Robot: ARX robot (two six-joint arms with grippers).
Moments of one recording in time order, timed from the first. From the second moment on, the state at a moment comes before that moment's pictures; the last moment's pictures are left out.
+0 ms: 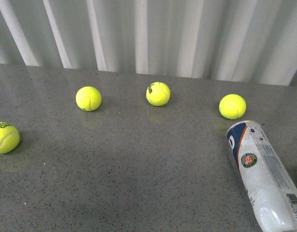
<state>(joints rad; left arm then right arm) 0.00 0.00 0.02 0.00 0.00 0.00 0.00 0.00 0.01 0.00 0.00 0.00</state>
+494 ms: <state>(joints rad) 0.00 0.00 0.02 0.00 0.00 0.00 0.00 0.00 0.01 0.00 0.00 0.00</state>
